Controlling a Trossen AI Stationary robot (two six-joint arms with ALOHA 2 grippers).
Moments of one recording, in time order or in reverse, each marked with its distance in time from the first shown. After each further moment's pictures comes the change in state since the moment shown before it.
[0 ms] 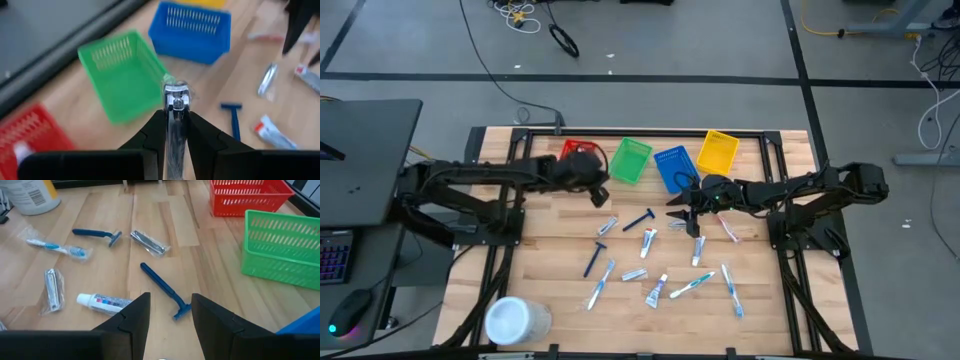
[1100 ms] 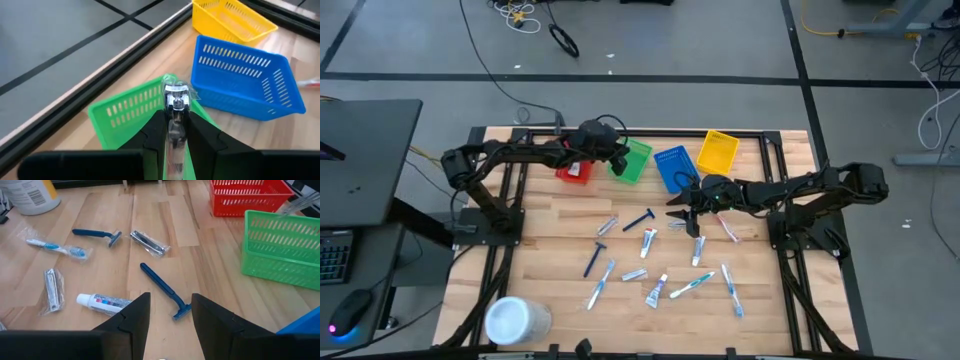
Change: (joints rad) left arm 0.359 0.411 0.001 0.567 0.326 0.176; right arm 0.000 0.000 0.001 0.001 0.000 -0.001
